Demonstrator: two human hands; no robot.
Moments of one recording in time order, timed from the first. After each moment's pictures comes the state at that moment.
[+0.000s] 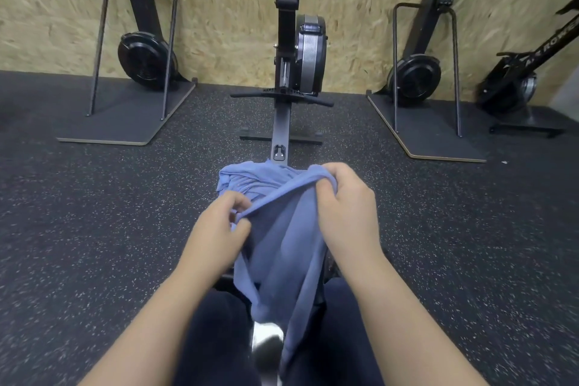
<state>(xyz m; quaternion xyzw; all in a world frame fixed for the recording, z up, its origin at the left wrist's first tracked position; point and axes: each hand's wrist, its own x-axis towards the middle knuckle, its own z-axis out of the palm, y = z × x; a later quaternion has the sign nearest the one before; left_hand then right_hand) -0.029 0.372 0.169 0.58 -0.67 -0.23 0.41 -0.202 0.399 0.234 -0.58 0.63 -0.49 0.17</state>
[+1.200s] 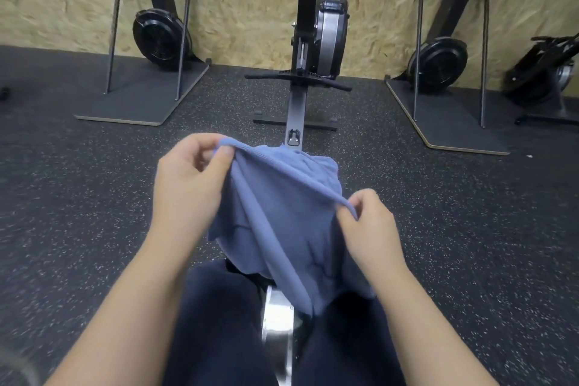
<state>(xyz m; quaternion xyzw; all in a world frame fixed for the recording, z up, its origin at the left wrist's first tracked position) -0.006 0.381 0.228 0.54 -0.54 -0.23 0.61 -0.224 0.393 0.177 -0.58 0.69 -0.38 0.19</state>
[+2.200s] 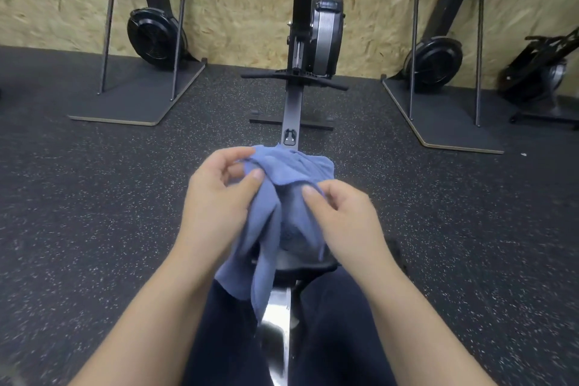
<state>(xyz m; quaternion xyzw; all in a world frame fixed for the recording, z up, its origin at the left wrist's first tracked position) -0.039 0.392 0.219 0.50 -0.49 -0.39 0.59 -0.195 0.404 0.209 -0.61 0.56 -0.47 0.31</state>
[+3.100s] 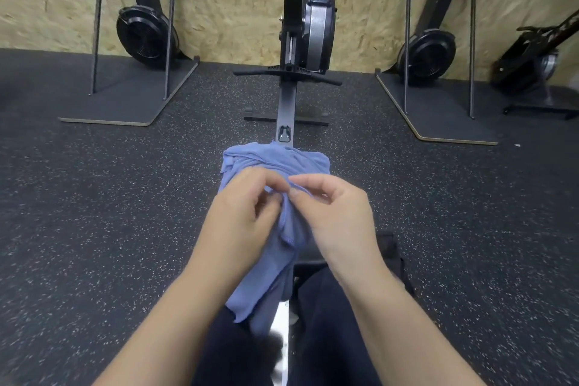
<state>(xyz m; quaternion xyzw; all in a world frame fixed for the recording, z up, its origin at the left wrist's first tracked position) -0.055 0.405 0.206 0.46 -0.73 -0.16 0.48 -0.183 0.409 0.215 -0.53 0.47 -0.57 0.42</state>
